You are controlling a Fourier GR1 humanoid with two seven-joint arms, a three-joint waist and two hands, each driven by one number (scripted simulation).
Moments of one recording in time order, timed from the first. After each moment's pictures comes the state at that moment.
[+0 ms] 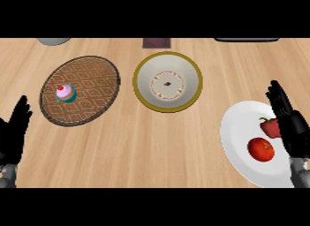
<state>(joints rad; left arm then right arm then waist) -0.03 0.50 -0.09 -1.41 0.19 0.36 0.13 -0.10 -0.46 0.15 -1.44 -0.20 -0.21 -0.13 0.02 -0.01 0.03</state>
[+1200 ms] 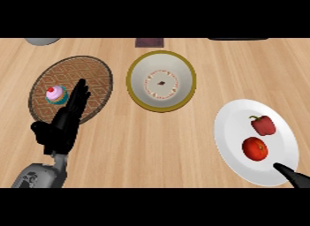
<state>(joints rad) -0.14 0.27 -0.24 -1.52 0.18 0.27 0.03 0.31 -0.40 -0.06 -1.81 -0.36 -0.26 -0.23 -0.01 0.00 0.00</state>
